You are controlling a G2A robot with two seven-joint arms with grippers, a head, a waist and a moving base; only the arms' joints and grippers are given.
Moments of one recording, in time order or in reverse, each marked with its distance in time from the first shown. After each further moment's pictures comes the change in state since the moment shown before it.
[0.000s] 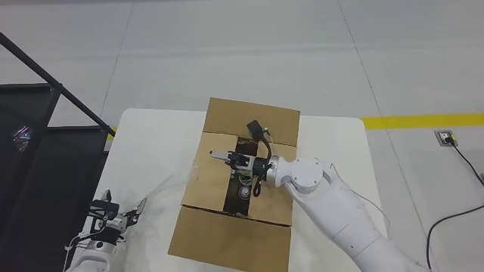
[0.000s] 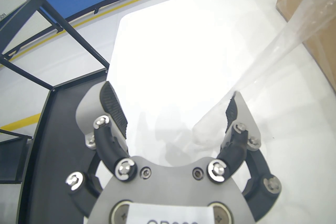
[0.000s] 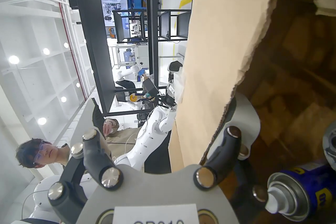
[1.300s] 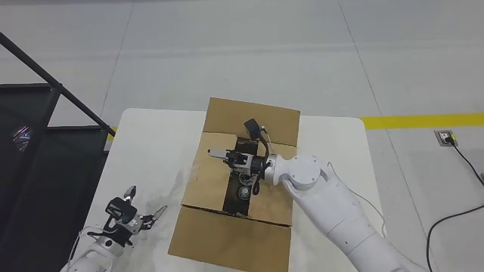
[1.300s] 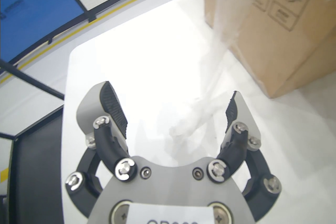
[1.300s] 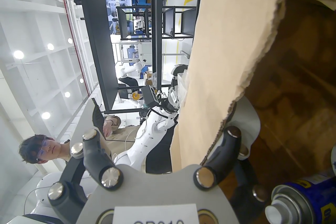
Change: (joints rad) left arm -0.009 0.032 0.026 -0.078 0.124 -0.300 0.070; right arm 0.010 -0.040 0.040 0.064 -0.016 -0.042 0.051
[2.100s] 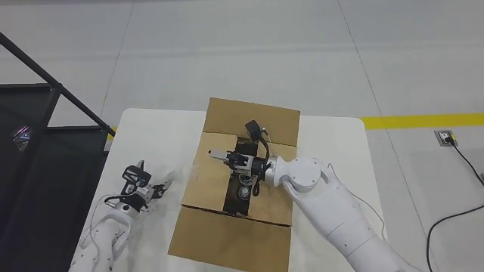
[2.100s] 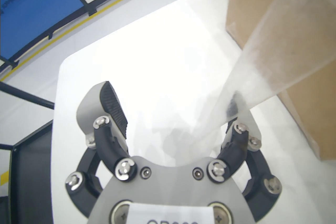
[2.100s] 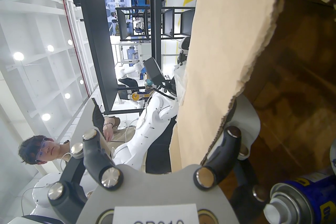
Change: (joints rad) left arm -0.288 -0.032 0.135 0.221 -0.071 0.180 -0.127; right arm -0.027 -0.006 0.034 -0.014 -0.031 0.009 0.006
